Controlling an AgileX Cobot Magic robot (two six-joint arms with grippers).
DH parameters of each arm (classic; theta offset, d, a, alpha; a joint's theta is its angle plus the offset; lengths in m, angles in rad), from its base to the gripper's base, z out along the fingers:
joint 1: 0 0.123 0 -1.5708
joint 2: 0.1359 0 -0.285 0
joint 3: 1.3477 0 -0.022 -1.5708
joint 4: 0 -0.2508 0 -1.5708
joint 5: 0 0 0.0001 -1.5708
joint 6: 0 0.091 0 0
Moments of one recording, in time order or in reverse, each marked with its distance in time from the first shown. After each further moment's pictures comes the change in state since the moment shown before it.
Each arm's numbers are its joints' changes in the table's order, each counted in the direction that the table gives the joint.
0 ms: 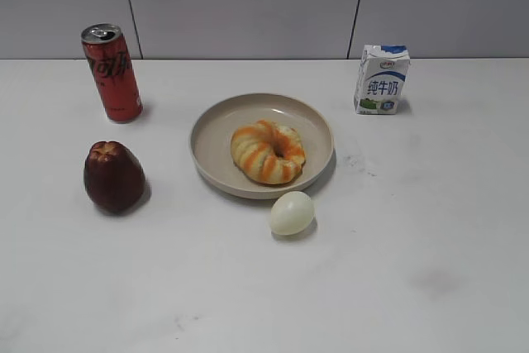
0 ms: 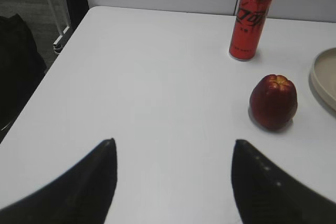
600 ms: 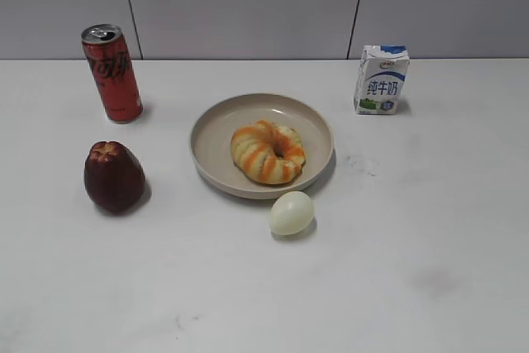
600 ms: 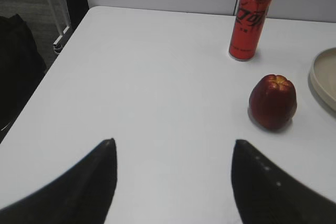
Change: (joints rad) left arm 0.000 0.000 0.001 0.000 0.000 0.000; right arm -0.407 -0.375 0.001 0.000 -0.002 0.000
